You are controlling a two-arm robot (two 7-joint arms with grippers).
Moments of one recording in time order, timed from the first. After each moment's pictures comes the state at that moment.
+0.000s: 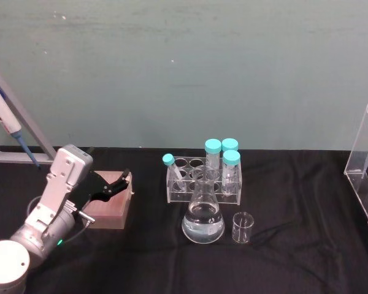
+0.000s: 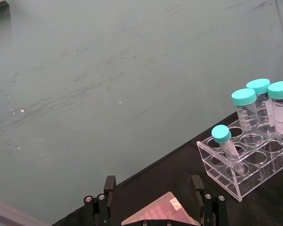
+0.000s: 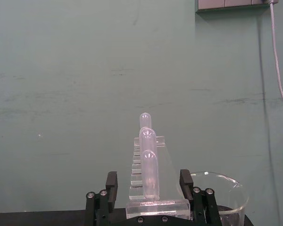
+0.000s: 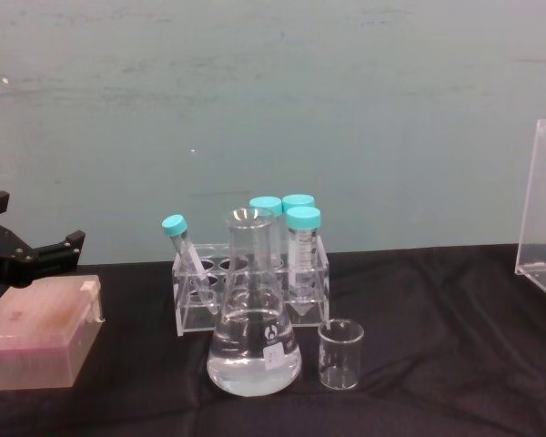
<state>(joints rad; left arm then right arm) -0.20 0.60 0.45 -1.41 -0.25 -0.12 0.03 0.30 0.15 0.09 -1.15 0.19 -0.27 0.21</state>
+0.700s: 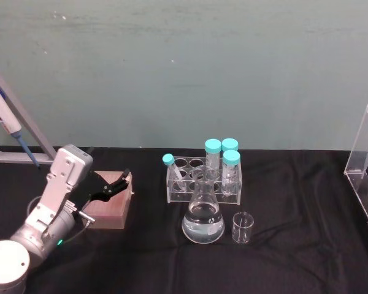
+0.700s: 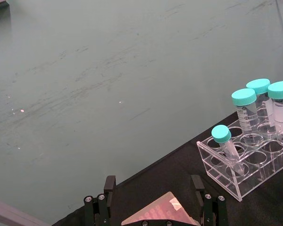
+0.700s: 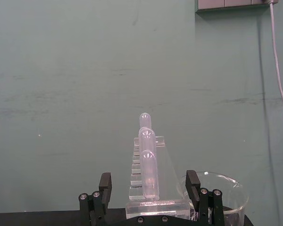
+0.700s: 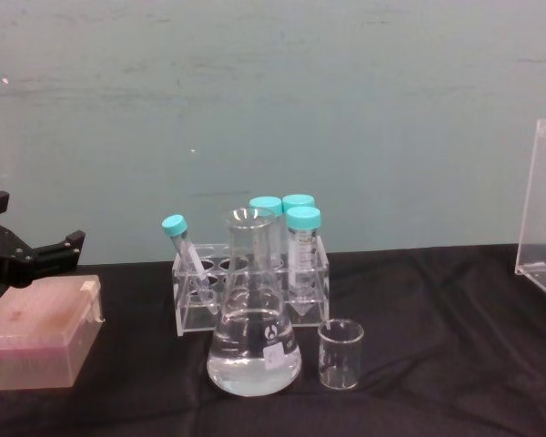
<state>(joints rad) -0.20 0.60 0.45 -1.41 -0.25 -0.12 0.03 0.30 0.15 0.09 -1.15 0.19 -0.27 0.21</state>
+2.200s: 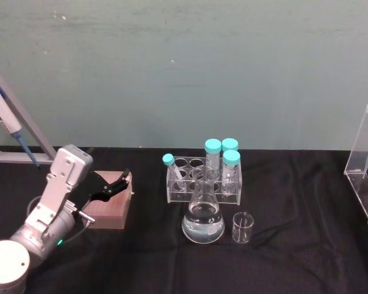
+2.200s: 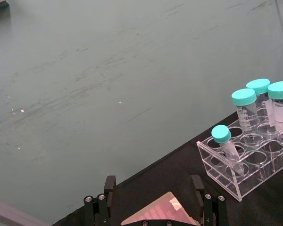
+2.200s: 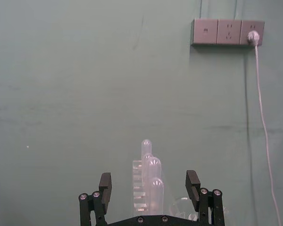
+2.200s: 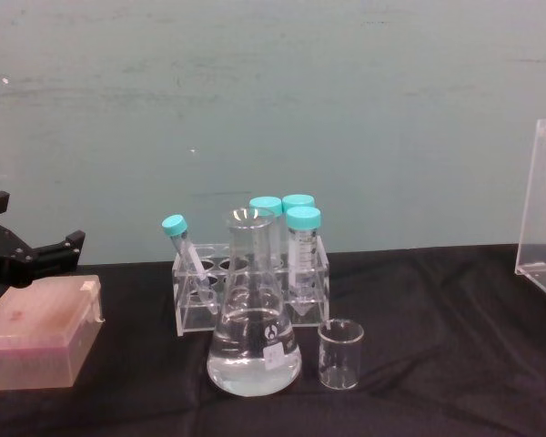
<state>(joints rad) -0.20 0.60 0.45 -1.41 -0.25 -0.12 0.03 0.26 0.13 0.09 -1.26 0.08 -0.33 0.12</state>
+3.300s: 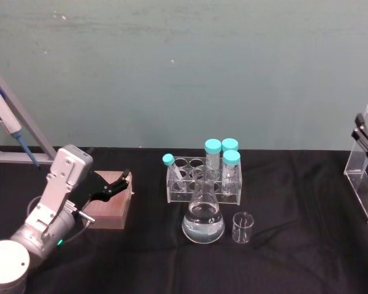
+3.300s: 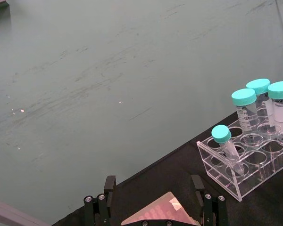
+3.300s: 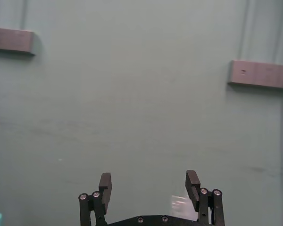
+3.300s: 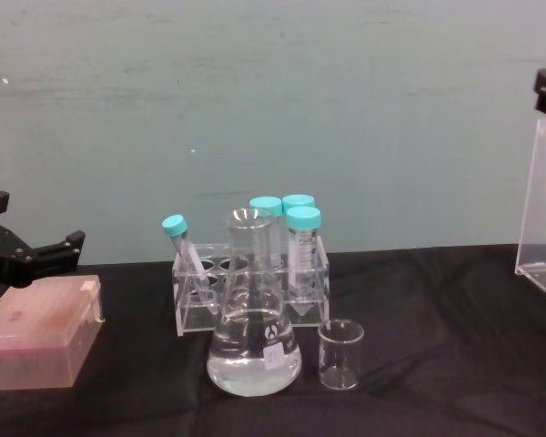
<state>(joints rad) -0.20 0.60 0.45 -1.41 -0.25 -0.12 0.03 0.23 0.14 0.04 -1.33 0.02 -0.41 0.19</state>
